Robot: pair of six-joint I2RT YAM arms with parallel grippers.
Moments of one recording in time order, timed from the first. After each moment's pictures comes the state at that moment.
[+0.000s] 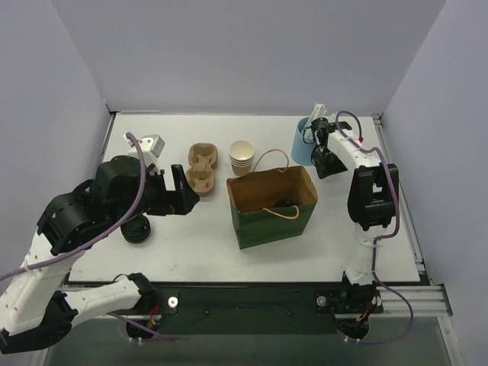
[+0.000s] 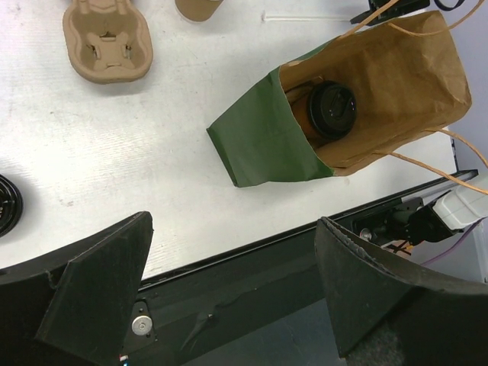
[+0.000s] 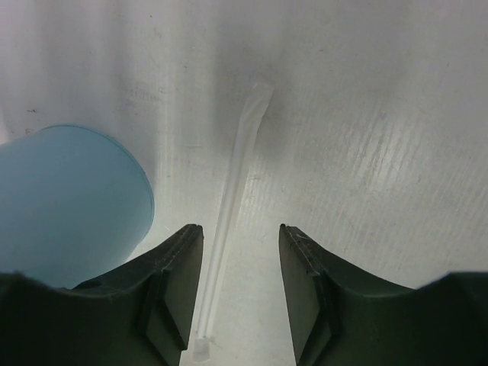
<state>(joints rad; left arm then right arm) -0.81 0.99 1.62 -1.23 -0.22 -0.64 0.16 2.04 1.66 -1.03 0.42 1.56</state>
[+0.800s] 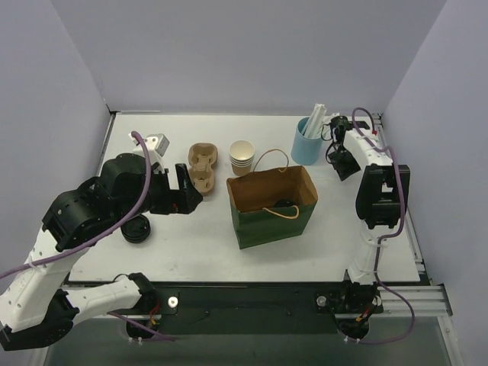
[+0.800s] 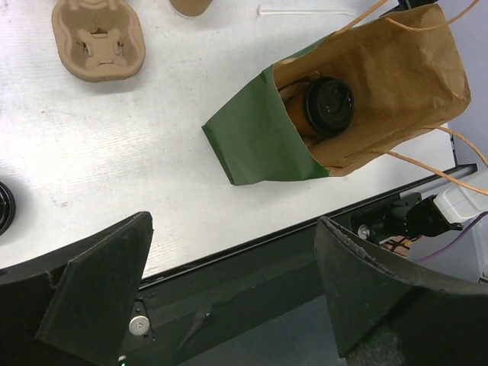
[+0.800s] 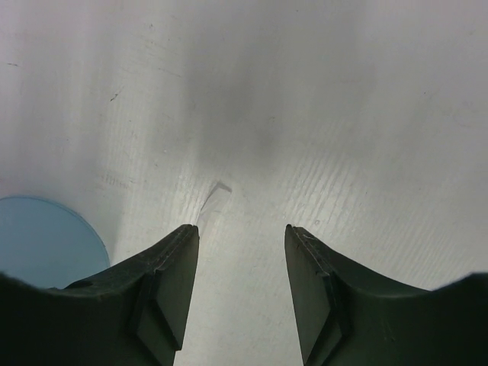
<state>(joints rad) -0.81 1.02 1.62 -1.22 -0.20 -0.63 0.04 2.04 1.66 -1.02 0.48 1.26</state>
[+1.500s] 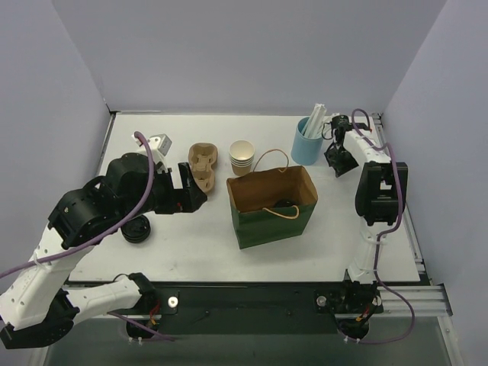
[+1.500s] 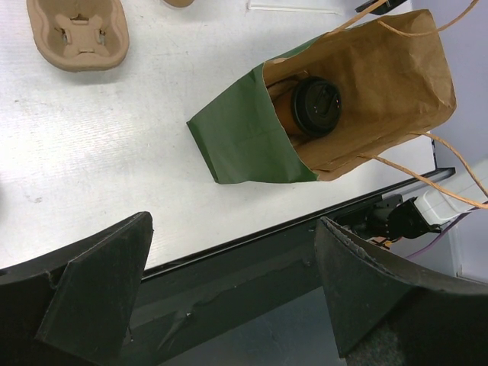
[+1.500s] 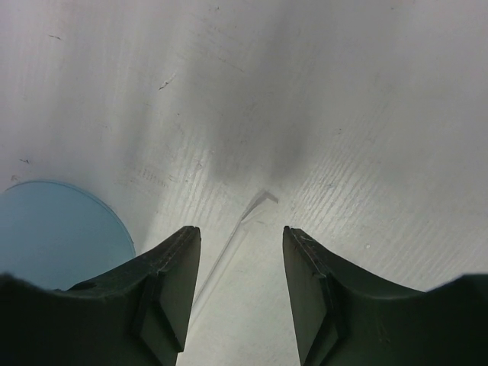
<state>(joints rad) -0.81 1.02 1.59 -1.18 -0.18 -0.70 0.02 2.09 1.66 -0.89 0.38 1.14</state>
